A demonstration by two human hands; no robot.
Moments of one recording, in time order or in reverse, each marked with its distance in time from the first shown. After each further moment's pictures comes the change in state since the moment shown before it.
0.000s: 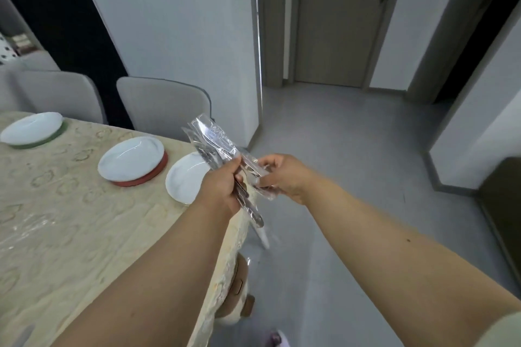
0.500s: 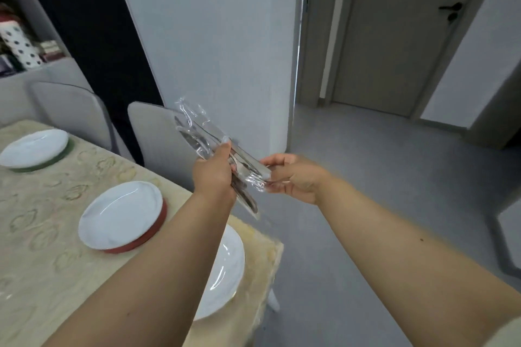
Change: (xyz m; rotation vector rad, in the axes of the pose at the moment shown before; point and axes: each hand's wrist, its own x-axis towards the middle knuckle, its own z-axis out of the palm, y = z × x) left_hand 0.207 0.123 0.084 -0.133 0.296 0.334; right_hand 0.242 -0.099 -0.065 0.165 -0.282 0.046
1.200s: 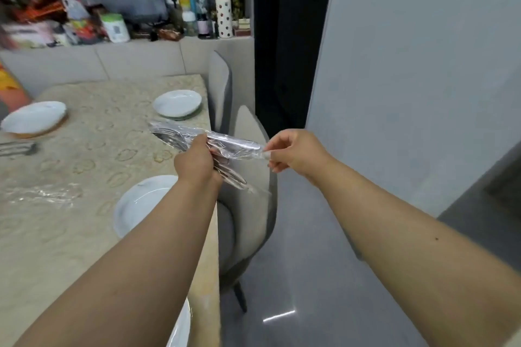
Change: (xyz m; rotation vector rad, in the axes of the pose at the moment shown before) left_hand 0.209 0.077 0.038 -0.438 0.850 0.372; right_hand 0.323 -0.132 0.031 -0.665 -0.595 -0.271
